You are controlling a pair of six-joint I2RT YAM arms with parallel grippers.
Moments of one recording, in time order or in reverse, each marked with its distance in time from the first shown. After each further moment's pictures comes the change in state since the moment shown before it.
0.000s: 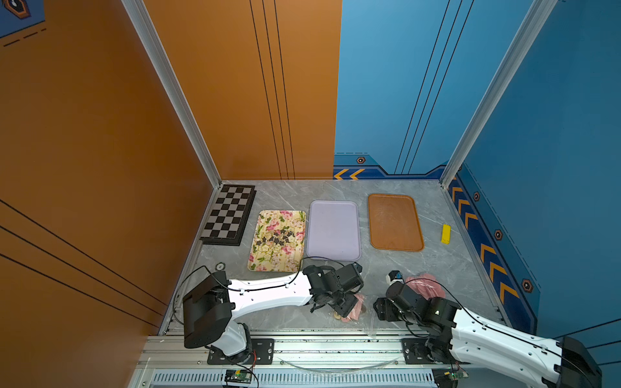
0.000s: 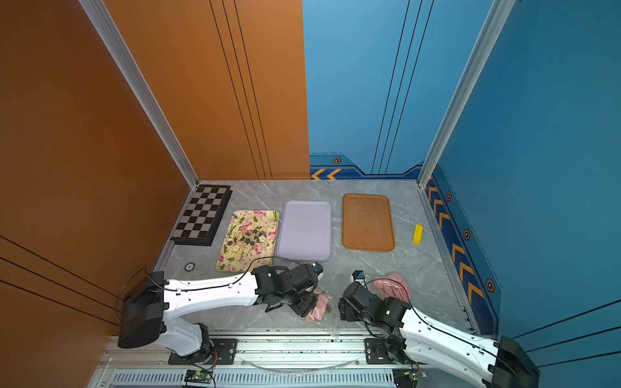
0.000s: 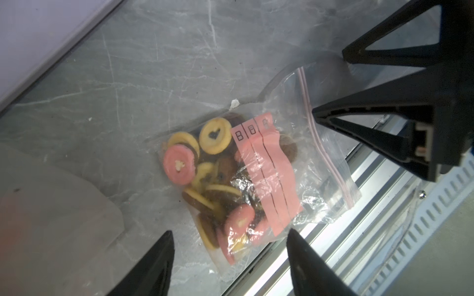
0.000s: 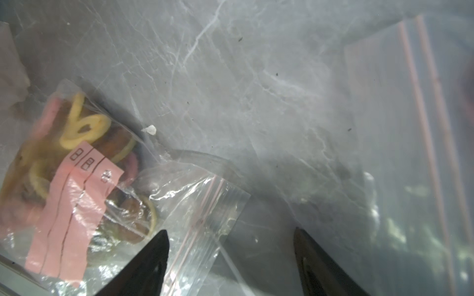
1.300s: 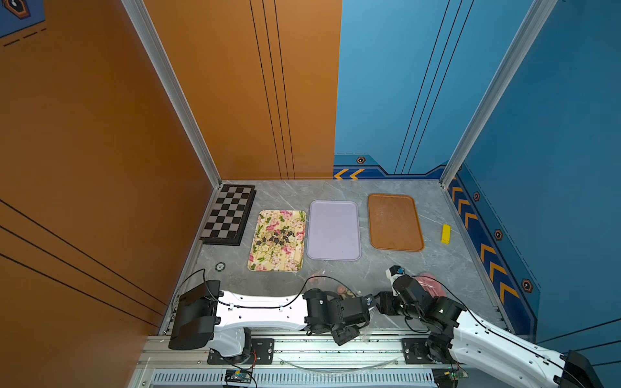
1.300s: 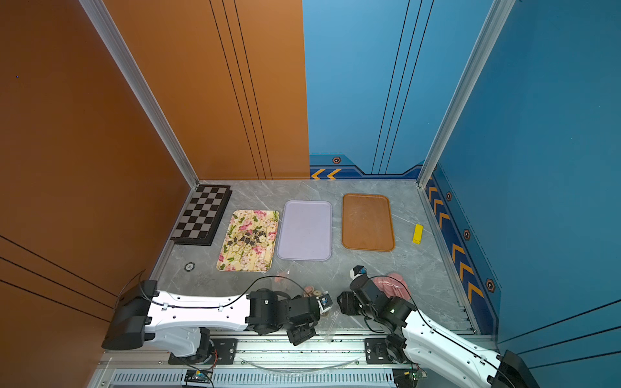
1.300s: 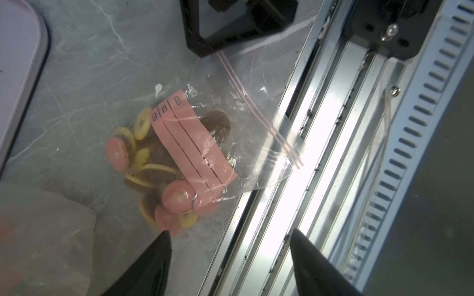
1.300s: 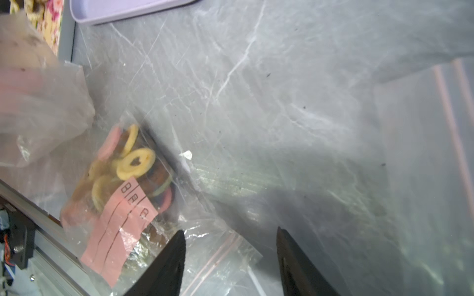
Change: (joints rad) left arm -0.253 -0.065 -0.043 -0.043 -0.169 0.220; right arm -0.172 -0.097 -0.026 0.089 -0.170 -0.064
